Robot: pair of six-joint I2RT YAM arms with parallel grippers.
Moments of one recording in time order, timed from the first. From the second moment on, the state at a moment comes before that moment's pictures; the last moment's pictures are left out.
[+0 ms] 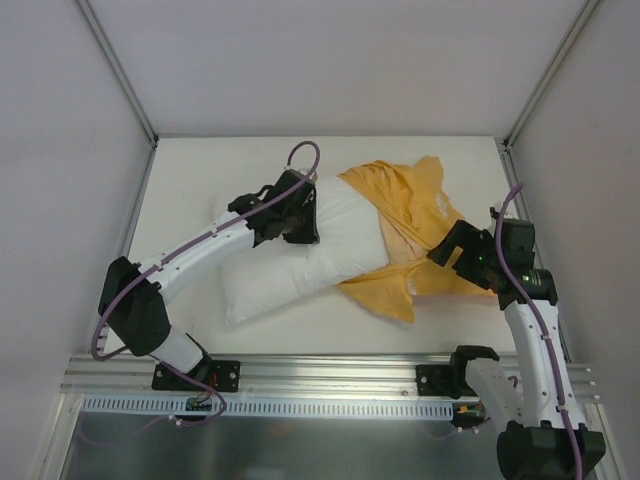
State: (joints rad) left arm -0.73 1.54 1.30 -0.65 -0.04 -0.60; right arm -0.03 0.81 0.82 -0.82 -0.18 0.45
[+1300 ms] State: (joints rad) left arm -0.48 1.32 1.22 -0.75 -0.03 -0.59; right arm -0.05 0.79 0.92 -0.82 -0.13 0.50
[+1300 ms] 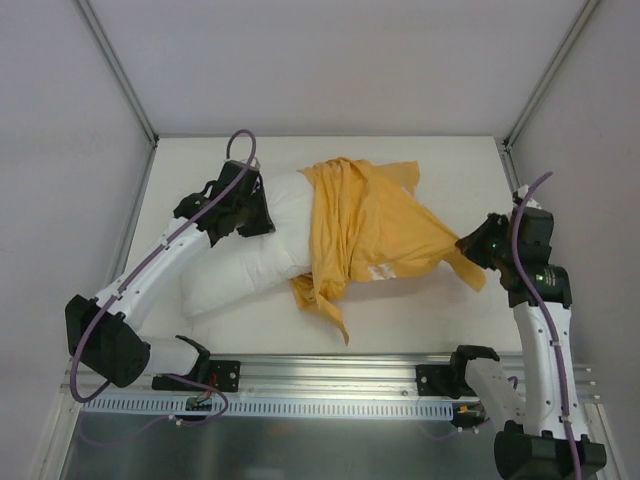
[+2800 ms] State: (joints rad) left arm 0.16 0.96 0.95 -0.82 0.41 -0.46; right arm 0.27 1.37 1.34 -0.74 -0.11 0.56
